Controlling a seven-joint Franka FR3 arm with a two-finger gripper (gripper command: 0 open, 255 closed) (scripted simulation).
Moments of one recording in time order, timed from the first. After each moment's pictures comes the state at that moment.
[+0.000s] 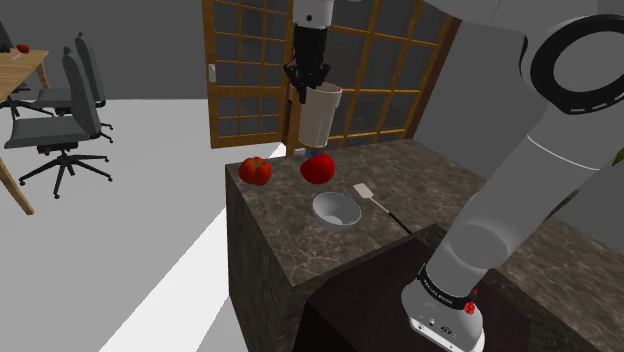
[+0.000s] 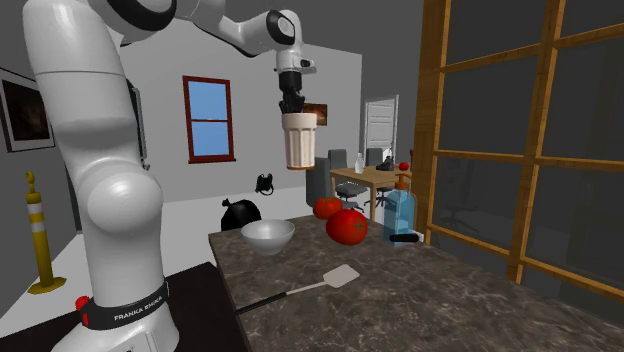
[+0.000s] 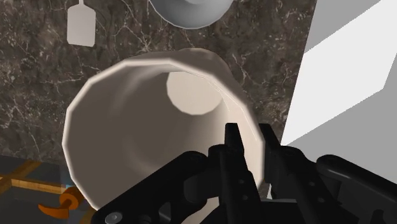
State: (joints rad) arm -0.02 -0.12 0.21 -1.70 -0.04 1.54 0.38
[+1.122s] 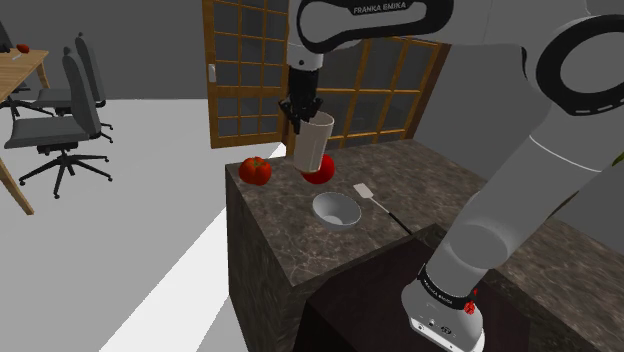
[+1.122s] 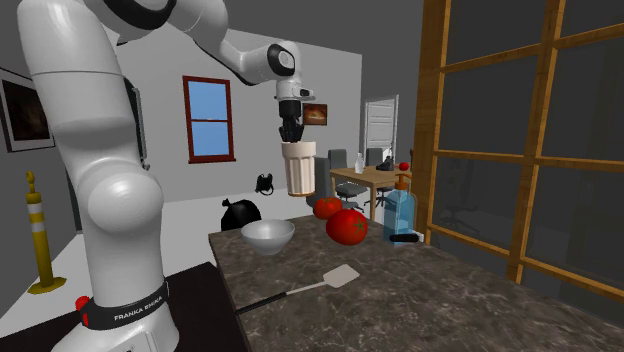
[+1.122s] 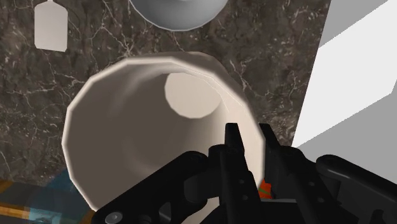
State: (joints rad) arm -0.01 -0.14 0.22 -1.94 -0.04 1.77 0.39
